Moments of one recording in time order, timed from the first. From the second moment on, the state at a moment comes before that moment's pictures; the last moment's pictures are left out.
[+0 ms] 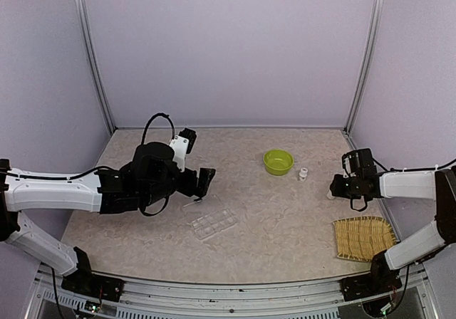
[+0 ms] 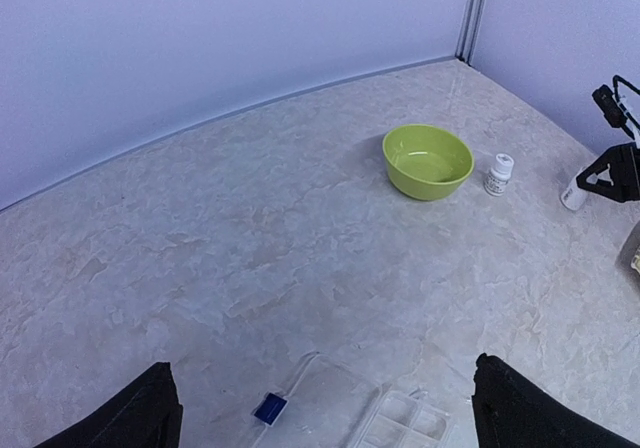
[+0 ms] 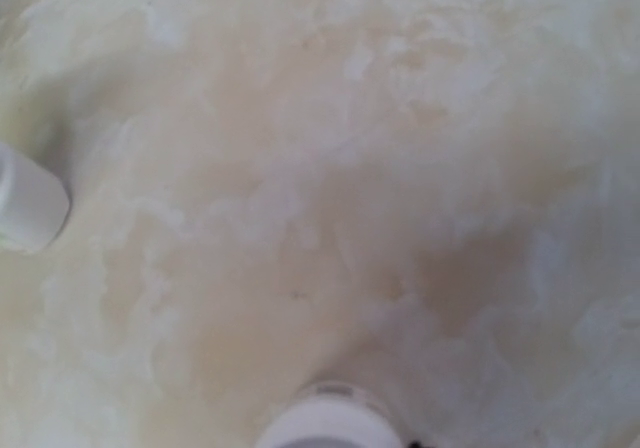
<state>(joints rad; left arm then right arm) -1.00 1.35 0.86 0.08 -0.45 -0.20 0.17 1.36 0.58 -0.06 0.06 0.34</state>
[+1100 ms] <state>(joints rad) -0.97 1.38 0.82 0.19 -0.36 -0.17 0.81 1.58 0.82 -0.12 0.06 0.20</state>
